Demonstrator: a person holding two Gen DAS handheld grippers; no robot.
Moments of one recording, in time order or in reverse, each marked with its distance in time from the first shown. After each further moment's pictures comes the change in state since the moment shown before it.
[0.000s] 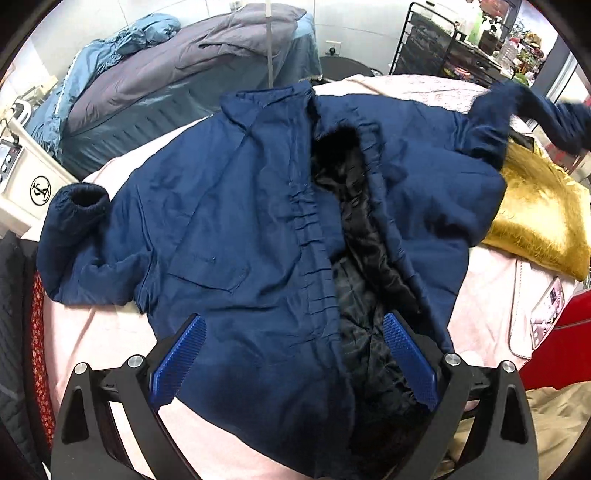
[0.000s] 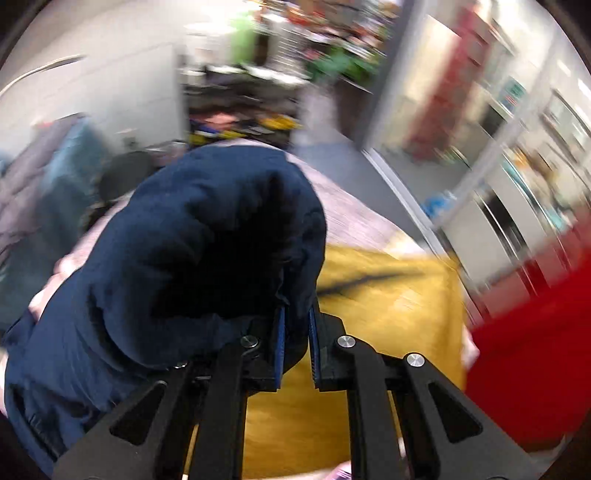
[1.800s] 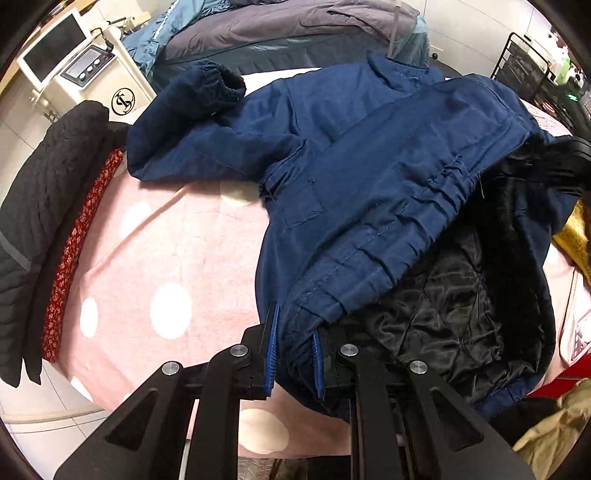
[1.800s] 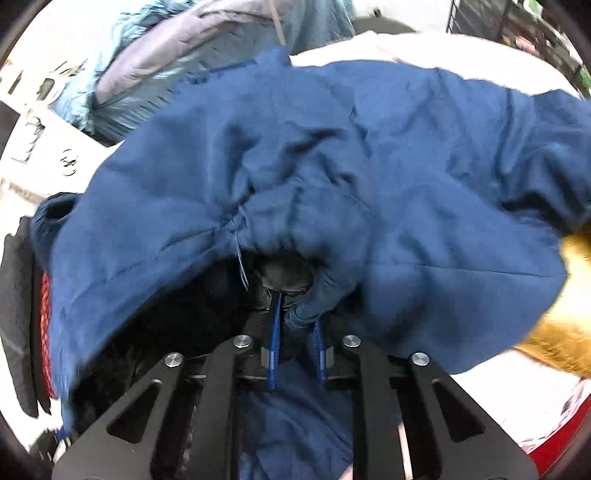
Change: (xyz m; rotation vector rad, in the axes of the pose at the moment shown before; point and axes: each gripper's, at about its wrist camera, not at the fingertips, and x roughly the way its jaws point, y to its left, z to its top) left arm -0.016 0.106 -0.116 -0.283 0.047 0.185; right arm -0.027 0.317 -0.247 -0.561 0.316 0.596
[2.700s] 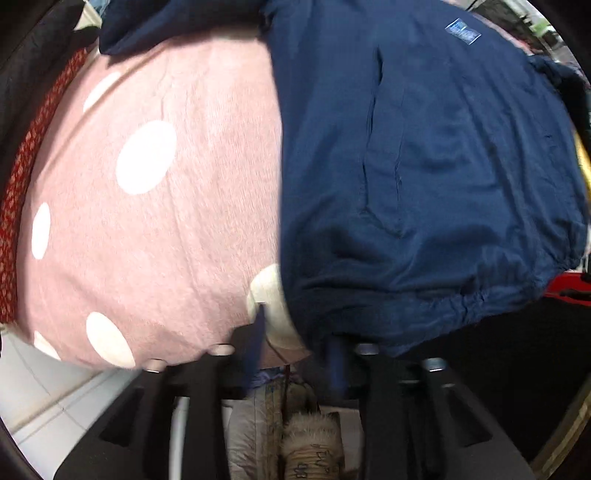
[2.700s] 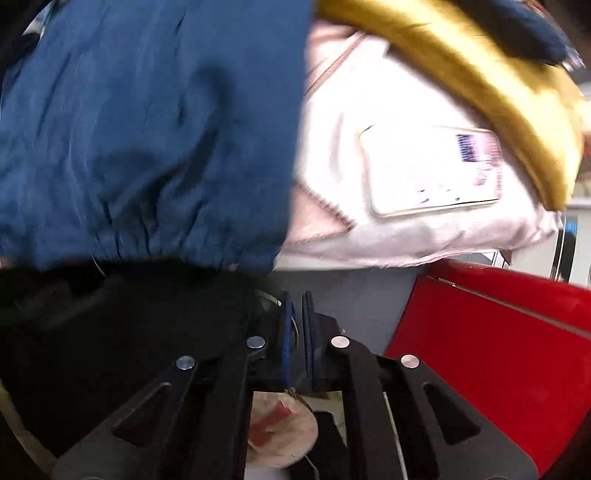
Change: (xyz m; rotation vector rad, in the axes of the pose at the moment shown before) left arm 0.043 0.070 -0.117 0.108 0.241 -0.212; right arm -0.076 -0.160 -0.265 -0.050 0.299 -0.331
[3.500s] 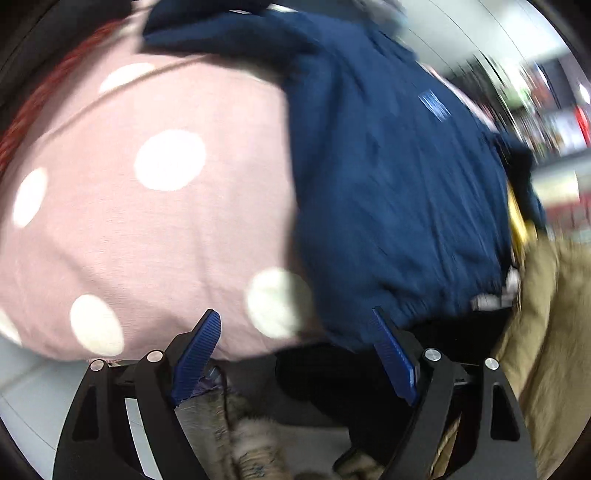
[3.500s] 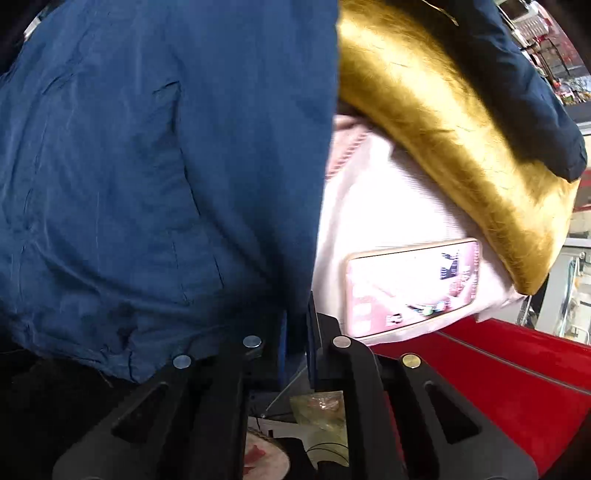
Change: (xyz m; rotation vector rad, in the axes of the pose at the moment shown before) left arm -0.051 0.067 -0.019 -0.194 -0.117 -0.275; right arm -0.016 0.022 0.067 -0.060 -0.031 -0.133
